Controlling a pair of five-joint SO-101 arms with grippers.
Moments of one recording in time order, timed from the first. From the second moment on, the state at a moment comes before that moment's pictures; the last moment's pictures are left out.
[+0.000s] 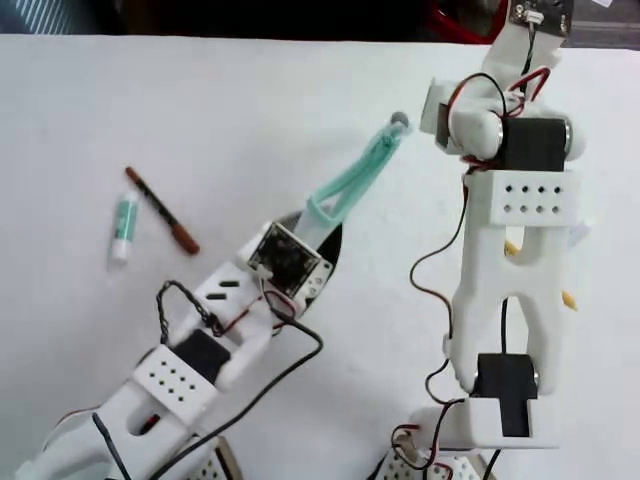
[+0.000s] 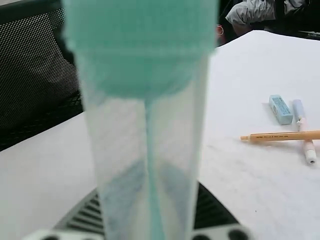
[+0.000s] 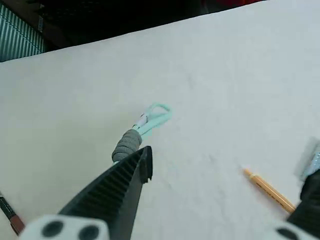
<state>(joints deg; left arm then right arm) 31.0 -52.4 77.0 0.1 -6.3 -1.1 -1.4 -29.5 85.5 -10.2</state>
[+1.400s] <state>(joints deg) 31.0 -52.9 78.2 -0.2 -6.3 24.4 4.5 23.4 55.3 63.9</state>
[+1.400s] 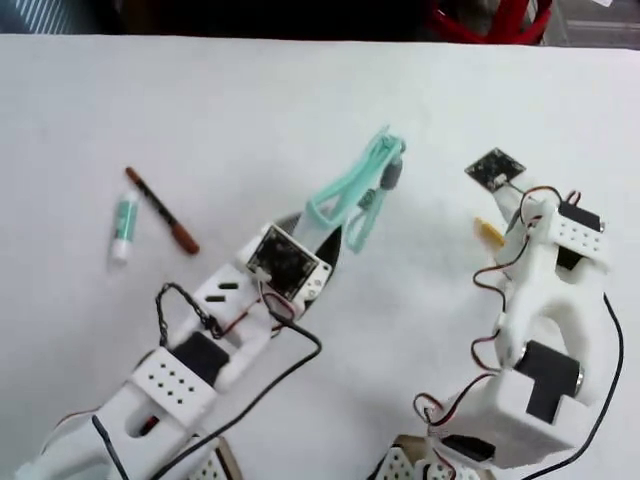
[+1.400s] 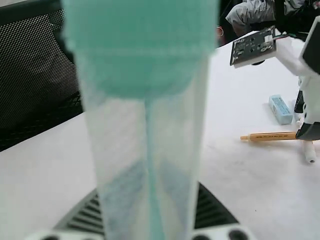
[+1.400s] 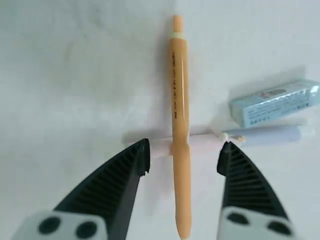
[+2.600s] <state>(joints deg) 31.0 -52.9 78.2 -0.2 -6.3 23.1 9.7 23.5 50.3 63.9</state>
